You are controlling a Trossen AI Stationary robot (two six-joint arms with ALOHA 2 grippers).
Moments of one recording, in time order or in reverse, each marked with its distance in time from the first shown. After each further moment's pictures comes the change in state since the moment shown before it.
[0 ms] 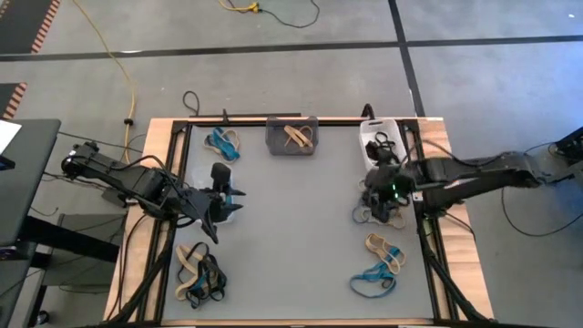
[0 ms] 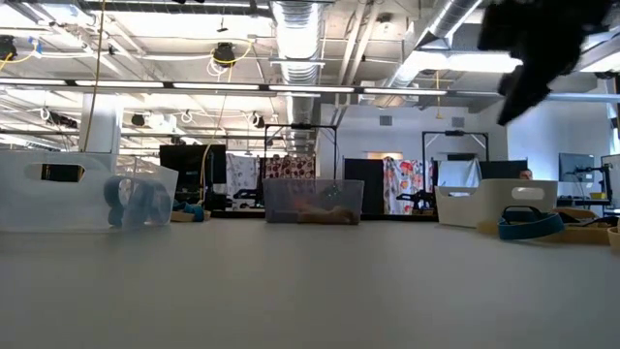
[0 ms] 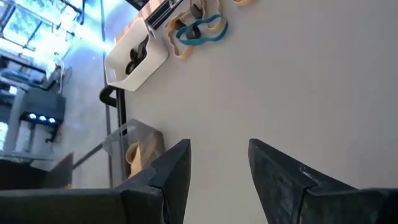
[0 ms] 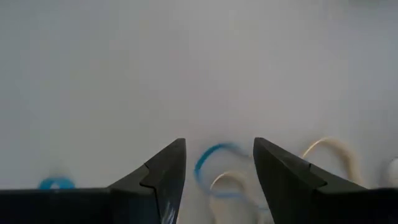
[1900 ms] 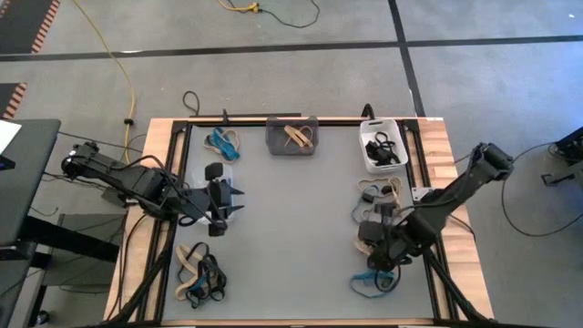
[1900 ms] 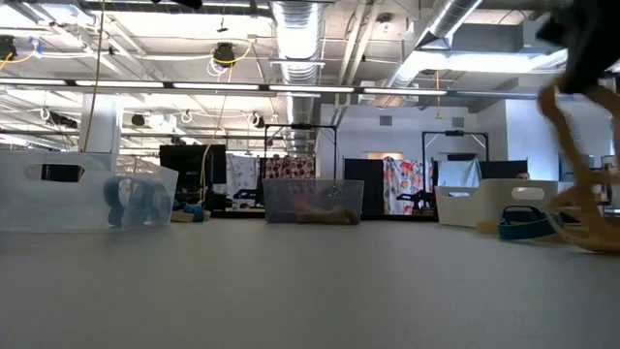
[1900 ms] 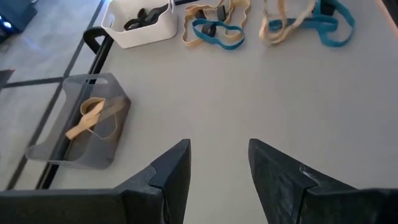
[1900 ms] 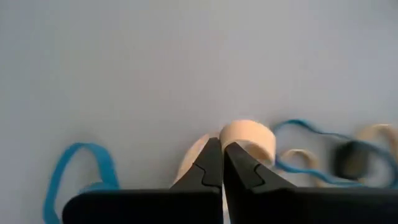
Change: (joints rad) left arm 0.000 0.000 0.000 0.001 0.002 -0.533; right arm 0.597 0.440 0.306 -0.214 0.369 0.415
